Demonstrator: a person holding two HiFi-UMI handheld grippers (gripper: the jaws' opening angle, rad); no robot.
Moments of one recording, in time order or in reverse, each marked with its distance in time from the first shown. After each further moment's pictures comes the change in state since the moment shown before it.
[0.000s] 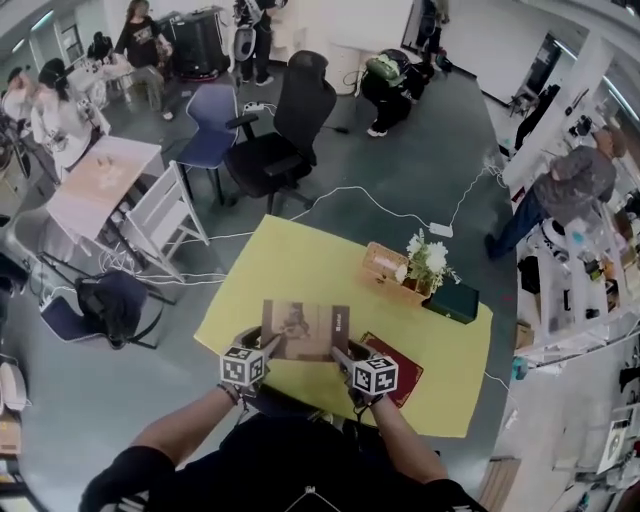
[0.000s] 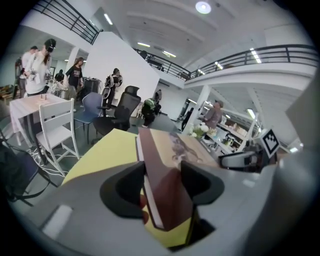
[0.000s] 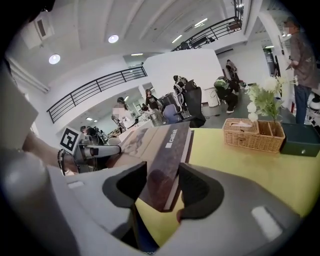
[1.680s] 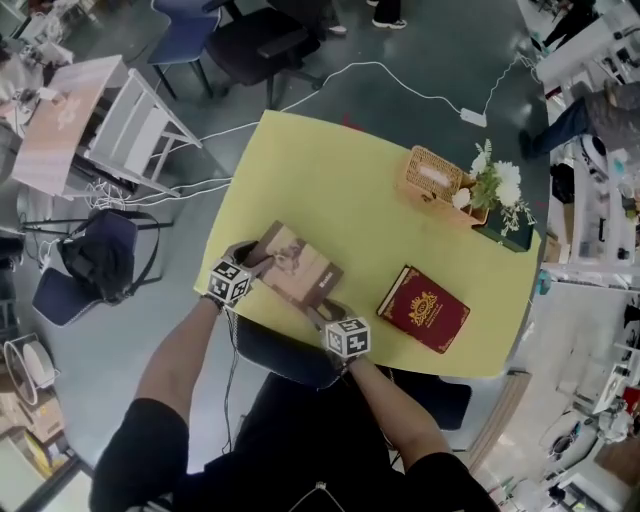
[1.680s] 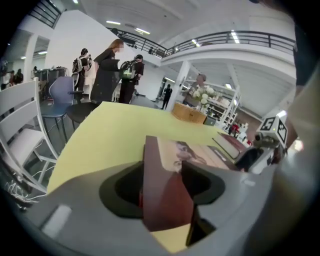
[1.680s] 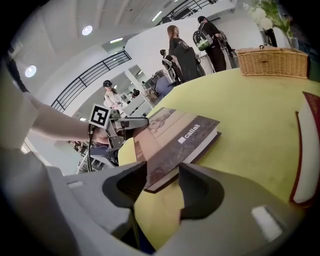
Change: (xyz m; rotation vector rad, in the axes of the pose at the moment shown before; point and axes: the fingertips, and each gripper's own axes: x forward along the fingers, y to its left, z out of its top) left arm 0.155 0.213 -0.111 0.247 0.212 -0.227; right arm 0.203 0.027 -0.168 0.186 0.202 0.019
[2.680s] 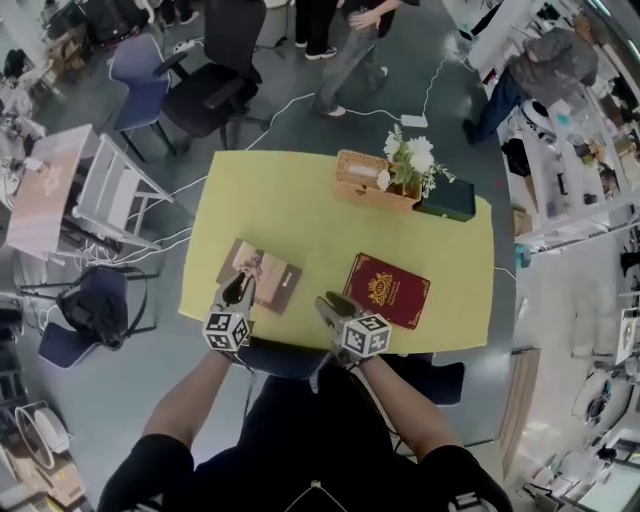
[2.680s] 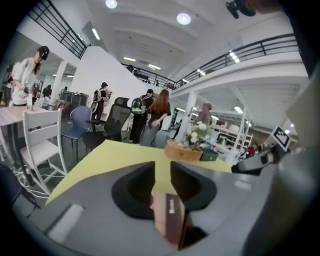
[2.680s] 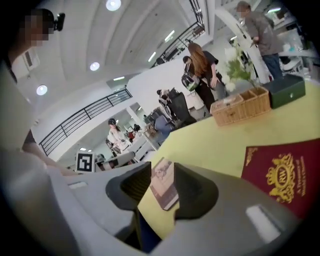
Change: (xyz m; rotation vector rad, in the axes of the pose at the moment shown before) left arm -0.083 -0.153 0.105 -0.065 -0.354 0.182; right arm -0.187 -0.005 0.074 0.090 -0.403 0.003
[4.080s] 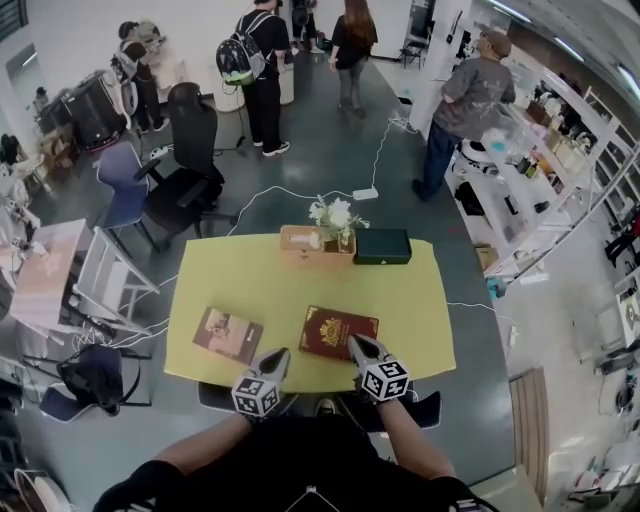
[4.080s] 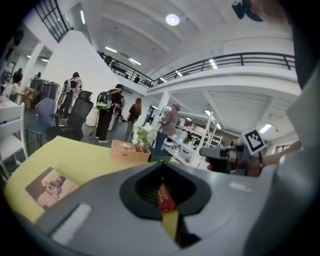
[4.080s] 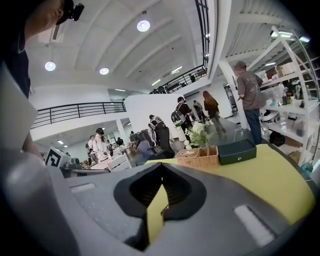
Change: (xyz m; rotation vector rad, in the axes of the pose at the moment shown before) left arm -0.037 -0.286 0.028 0.028 0.028 -0.313; right arm -0.243 -0.046 0.085 -0.207 -0.305 -0.238
